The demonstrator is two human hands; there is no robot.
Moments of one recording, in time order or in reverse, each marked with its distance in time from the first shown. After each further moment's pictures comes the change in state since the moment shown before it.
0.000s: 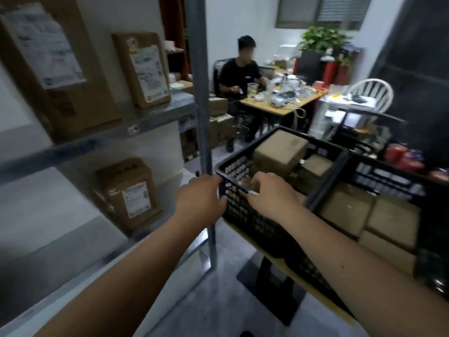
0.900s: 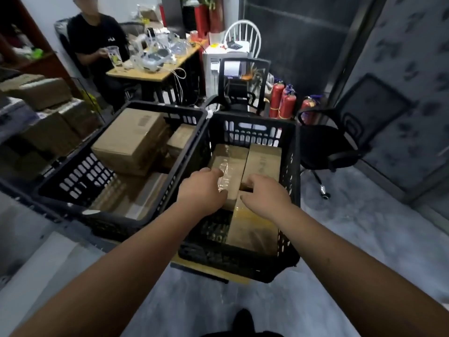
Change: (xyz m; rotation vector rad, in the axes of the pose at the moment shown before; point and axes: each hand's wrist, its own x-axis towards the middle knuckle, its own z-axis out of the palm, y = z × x) left_hand 0.085 0.333 0.175 -0.032 -0.371 0.408; right_hand -0.086 0.341 -0.036 0.092 -0.002 0.546
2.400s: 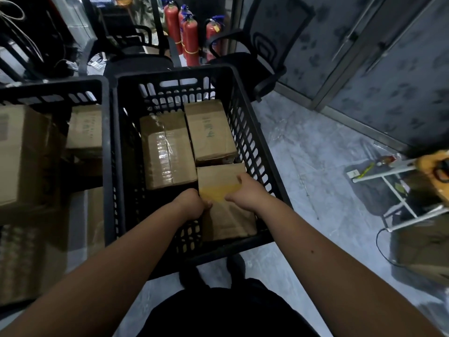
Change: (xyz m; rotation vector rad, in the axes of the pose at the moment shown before) left_hand 0.083 -0.022 0.133 -0.247 -0.829 0.004; right_hand -0.002 0.025 0.064 0.544 -0.162 0.734
